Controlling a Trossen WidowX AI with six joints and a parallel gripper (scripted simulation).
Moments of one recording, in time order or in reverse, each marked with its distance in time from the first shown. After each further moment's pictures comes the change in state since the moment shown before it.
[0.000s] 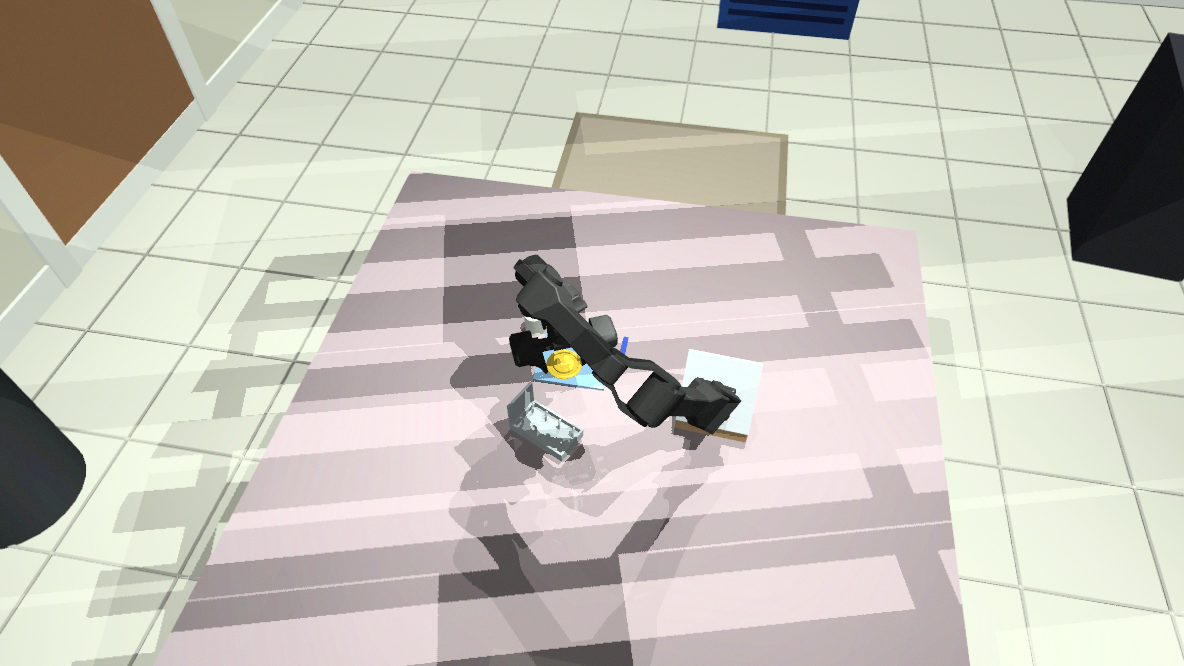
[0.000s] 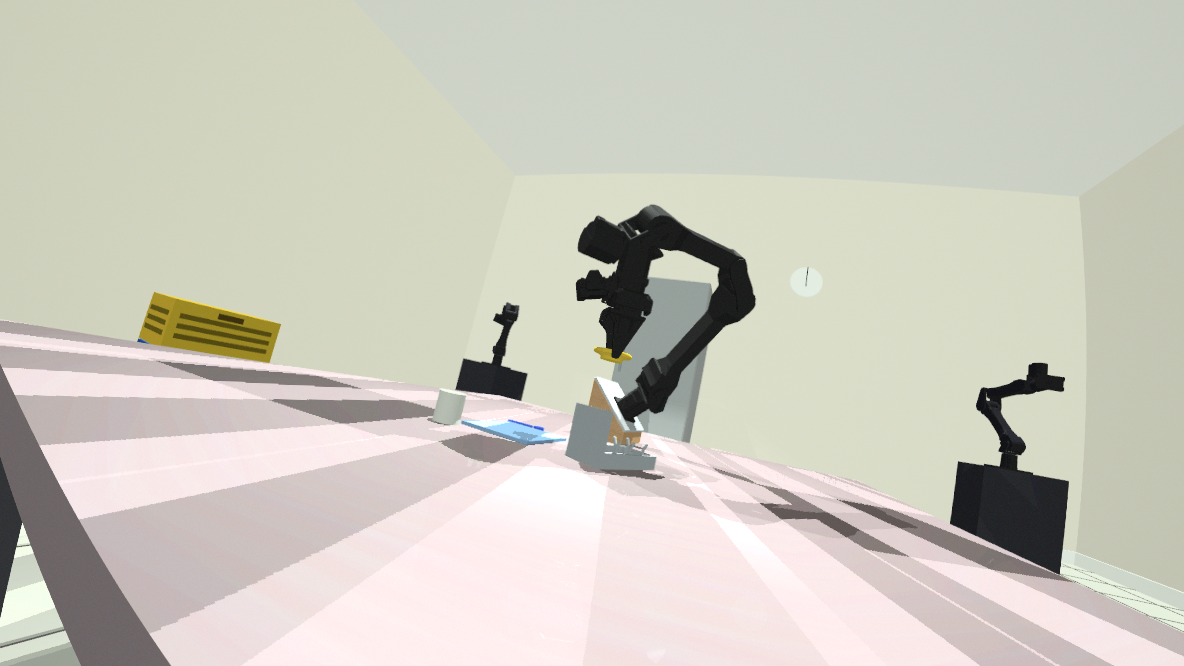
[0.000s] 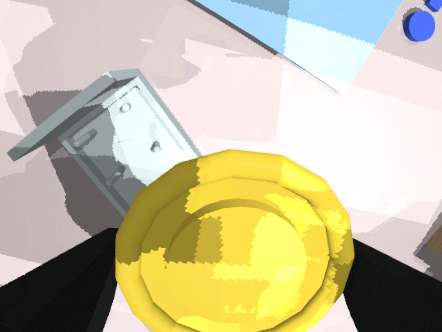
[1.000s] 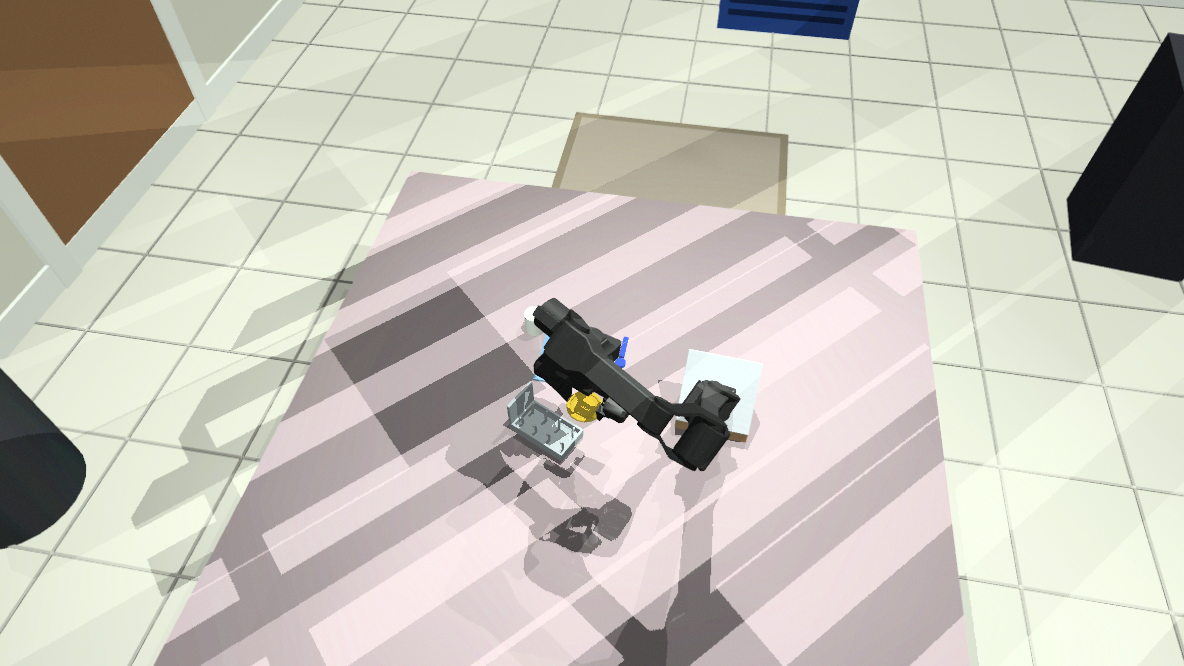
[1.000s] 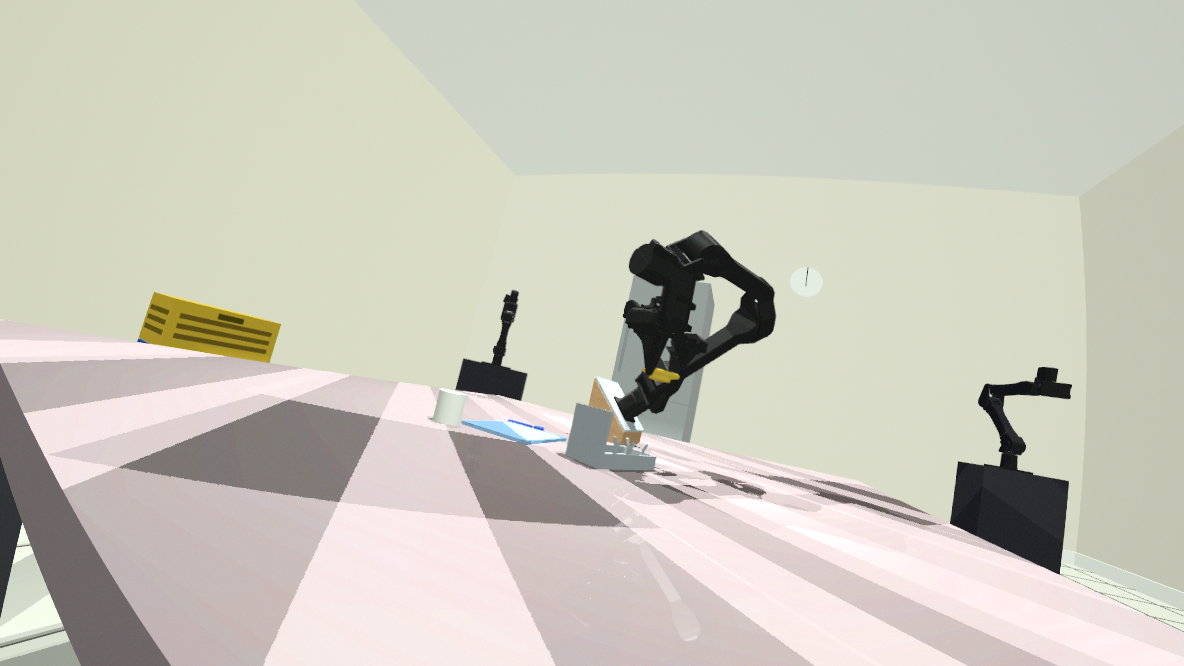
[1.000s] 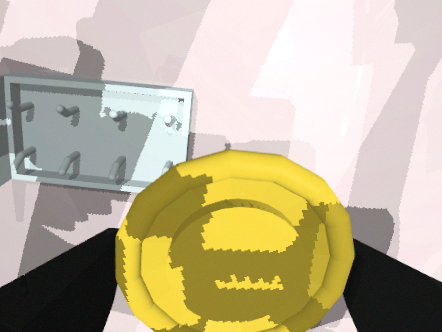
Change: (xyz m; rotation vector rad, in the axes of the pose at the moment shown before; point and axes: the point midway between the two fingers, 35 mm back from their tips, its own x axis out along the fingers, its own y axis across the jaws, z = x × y) arm 0.011 -0.015 -0.092 0.865 0.013 0.021
